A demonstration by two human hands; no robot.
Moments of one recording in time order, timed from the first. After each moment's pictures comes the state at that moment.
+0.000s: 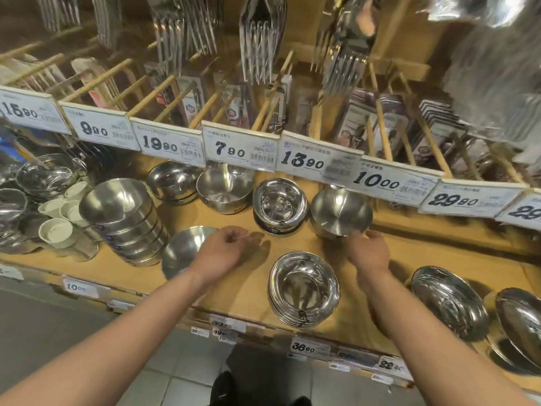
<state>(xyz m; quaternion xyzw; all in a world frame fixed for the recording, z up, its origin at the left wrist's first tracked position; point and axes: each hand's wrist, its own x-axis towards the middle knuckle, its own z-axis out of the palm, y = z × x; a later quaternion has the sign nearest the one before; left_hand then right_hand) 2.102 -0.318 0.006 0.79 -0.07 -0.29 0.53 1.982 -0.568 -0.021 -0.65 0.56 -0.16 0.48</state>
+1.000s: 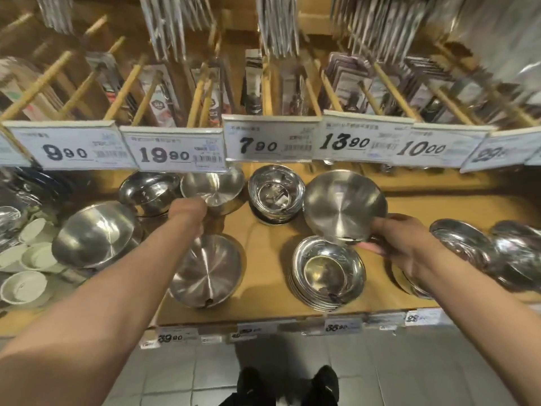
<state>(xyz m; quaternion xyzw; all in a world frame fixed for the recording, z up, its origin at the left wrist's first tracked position) 2.272 -0.335 -0.047 0.79 0.14 -0.29 0.52 1.963 -0.531 0.031 -0.46 0.58 -0.14 0.66</state>
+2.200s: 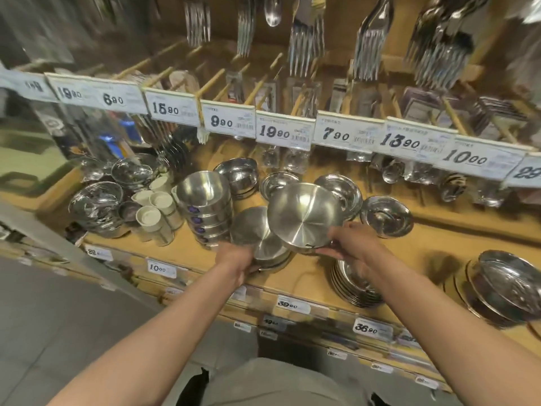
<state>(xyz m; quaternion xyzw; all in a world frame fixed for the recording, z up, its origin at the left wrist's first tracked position) 2.126 -0.218 -0.033 0.70 0.20 -0.27 0.63 2.024 -0.406 0.039 -0.53 0.43 -0.03 0.73</state>
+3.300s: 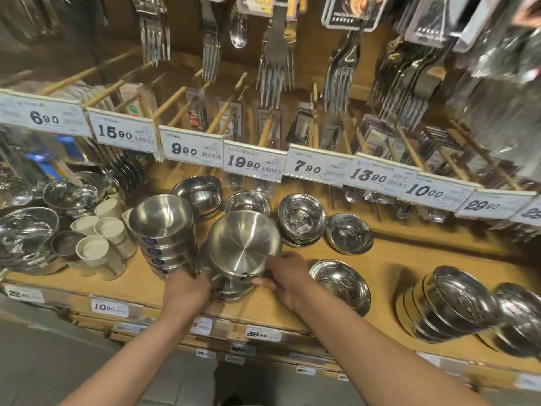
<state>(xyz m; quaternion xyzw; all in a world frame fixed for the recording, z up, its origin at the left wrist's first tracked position) 2.135 -0.188 -0.026 0.86 0.08 -0.21 0.47 2.065 -0.351 0.015 -0.48 0.46 -0.02 0.75</state>
